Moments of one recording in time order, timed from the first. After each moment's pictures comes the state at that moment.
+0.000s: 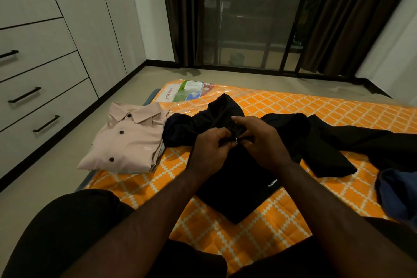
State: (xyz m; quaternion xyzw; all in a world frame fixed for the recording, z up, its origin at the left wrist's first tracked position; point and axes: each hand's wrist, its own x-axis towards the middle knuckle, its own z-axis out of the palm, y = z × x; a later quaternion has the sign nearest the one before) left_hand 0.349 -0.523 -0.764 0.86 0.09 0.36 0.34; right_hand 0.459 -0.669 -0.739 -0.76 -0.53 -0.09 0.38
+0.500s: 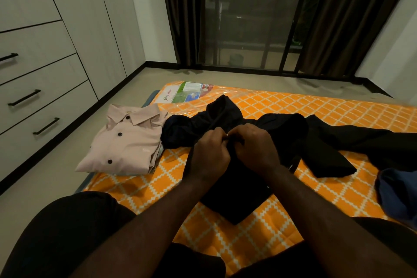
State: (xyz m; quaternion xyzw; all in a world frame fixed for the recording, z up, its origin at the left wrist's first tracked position) left_hand 0.348 -0.539 -0.767 0.87 0.14 0.39 0.27; right_hand 0.448 -0.652 -0.749 -0.80 -0.48 -0.15 0.34
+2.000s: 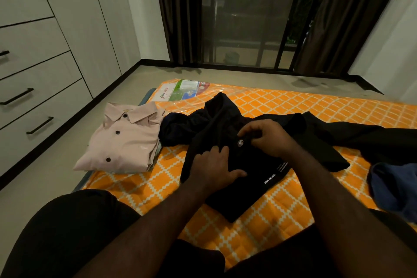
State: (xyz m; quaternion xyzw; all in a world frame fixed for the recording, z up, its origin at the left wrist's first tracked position) left_hand 0.339 -0.549 -0.788 0.98 0.17 0.08 0.08; right_hand 0.480 -0.688 -0.715 -0.84 -0.43 0.09 0.32
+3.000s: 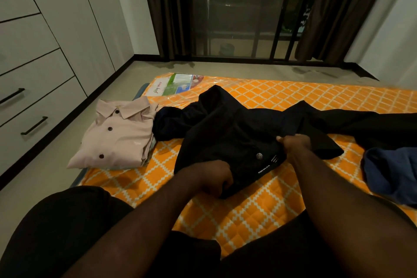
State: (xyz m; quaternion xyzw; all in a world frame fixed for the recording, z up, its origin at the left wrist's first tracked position) left_hand 0.344 -0.553 -0.787 0.96 -0.10 -0.24 0.06; right_hand 0.558 -0.728 -0.822 -0.77 0.17 0.10 0.60
